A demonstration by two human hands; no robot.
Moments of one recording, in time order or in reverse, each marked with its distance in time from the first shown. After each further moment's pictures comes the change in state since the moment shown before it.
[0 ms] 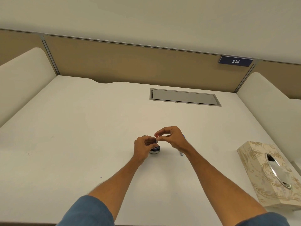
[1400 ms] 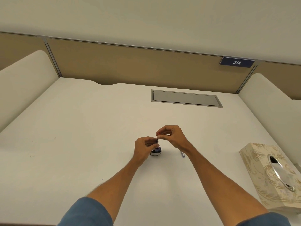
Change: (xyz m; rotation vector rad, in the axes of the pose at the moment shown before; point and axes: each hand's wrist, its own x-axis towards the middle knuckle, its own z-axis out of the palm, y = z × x) left_hand -0.002 0.008 -0.005 -0.006 -0.010 -0.003; right_hand 0.007 -0.004 0.000 0.045 0.012 -0.051
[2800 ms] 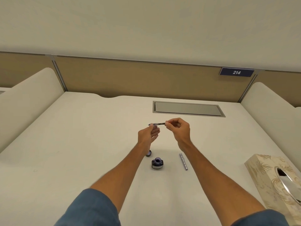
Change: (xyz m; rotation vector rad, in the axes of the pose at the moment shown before) left_hand 0.065 0.075 0.011 -0.552 0.112 -0.318; right_hand 0.047 -0.017 -0.016 0.343 0.520 0.005
